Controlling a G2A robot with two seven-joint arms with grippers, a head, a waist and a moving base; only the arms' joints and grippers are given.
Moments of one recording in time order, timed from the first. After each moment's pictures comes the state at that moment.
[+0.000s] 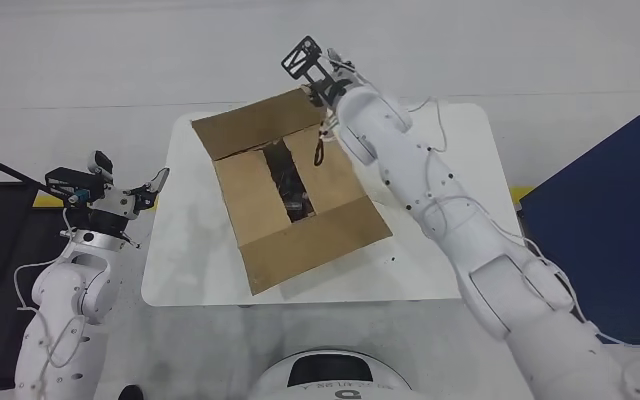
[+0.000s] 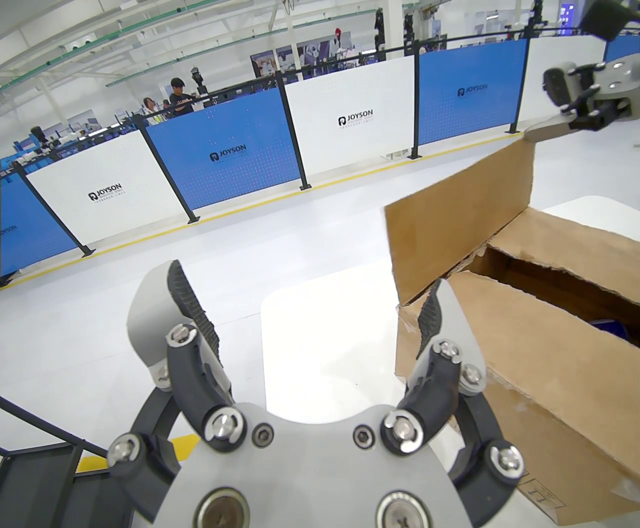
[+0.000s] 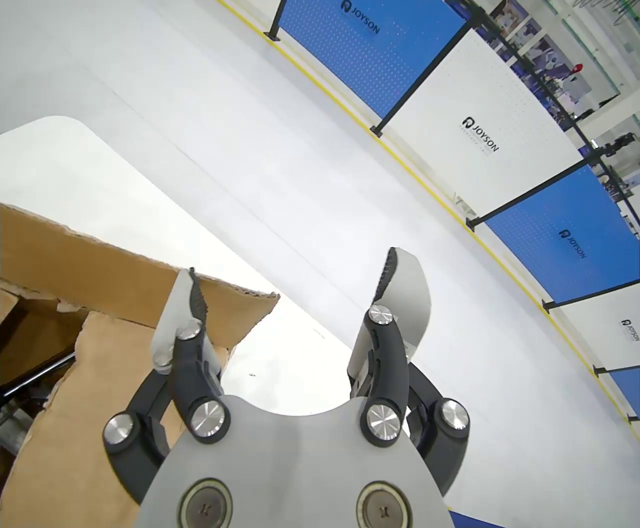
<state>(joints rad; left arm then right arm) 1.73 -1.11 -1.82 -1.80 1.24 -0.30 0.15 -0.52 -1.51 0.76 -1.04 -1.45 -0.01 0.55</state>
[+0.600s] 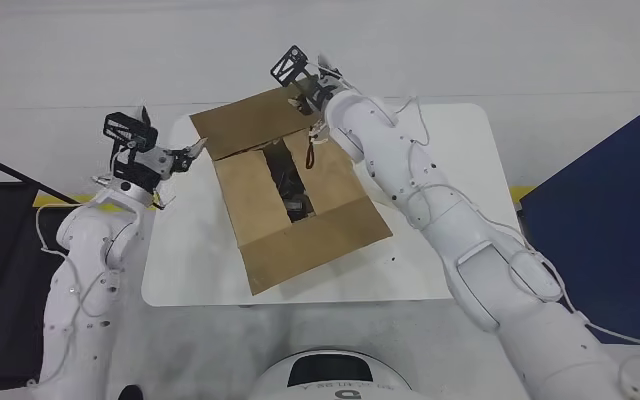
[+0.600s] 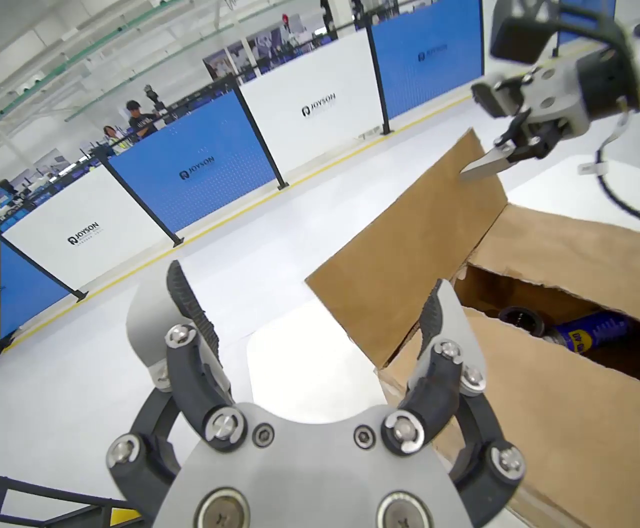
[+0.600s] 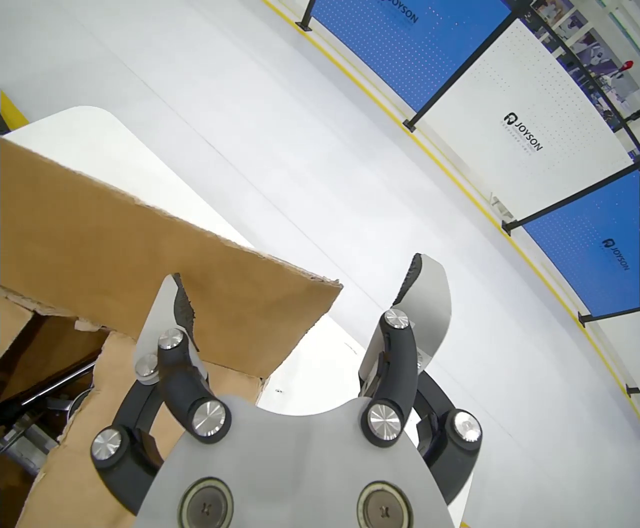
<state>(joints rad) 1.37 -1.11 -1.60 -1.69 1.40 -0.37 -0.10 -0.53 -1.54 0.77 -0.97 -1.43 -0.09 0.47</state>
